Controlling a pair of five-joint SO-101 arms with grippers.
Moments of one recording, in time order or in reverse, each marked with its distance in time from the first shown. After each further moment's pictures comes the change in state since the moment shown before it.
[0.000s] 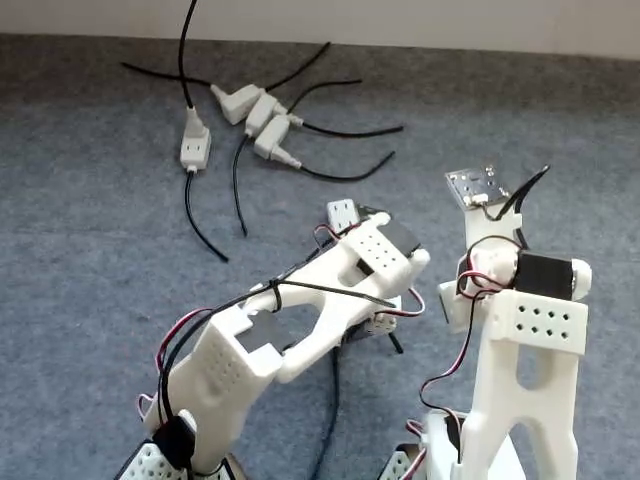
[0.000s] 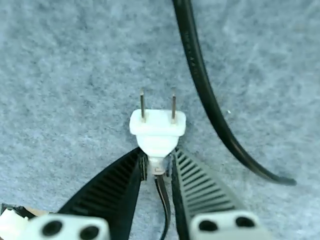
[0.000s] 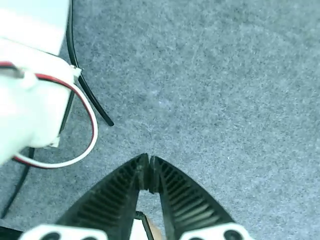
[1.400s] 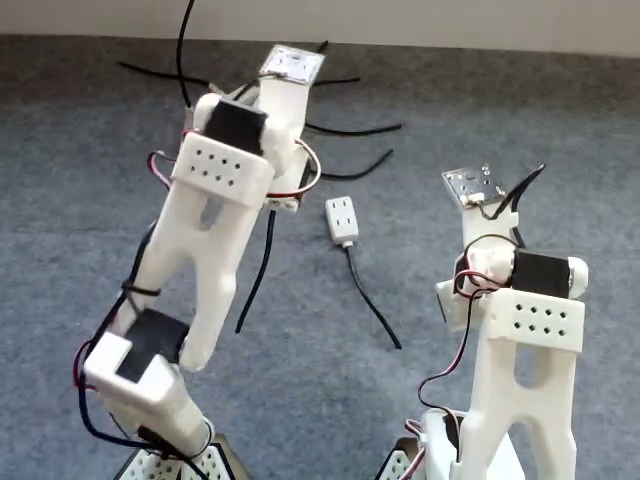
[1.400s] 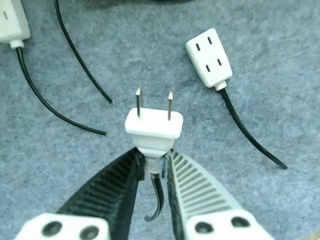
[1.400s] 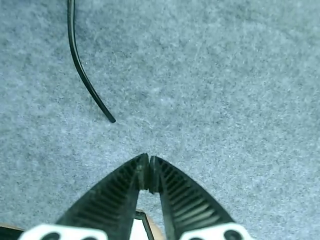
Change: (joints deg) left arm -24.1 -34.0 -14.9 6.8 -36.5; right arm 0.0 0.0 0.0 0.0 -0.4
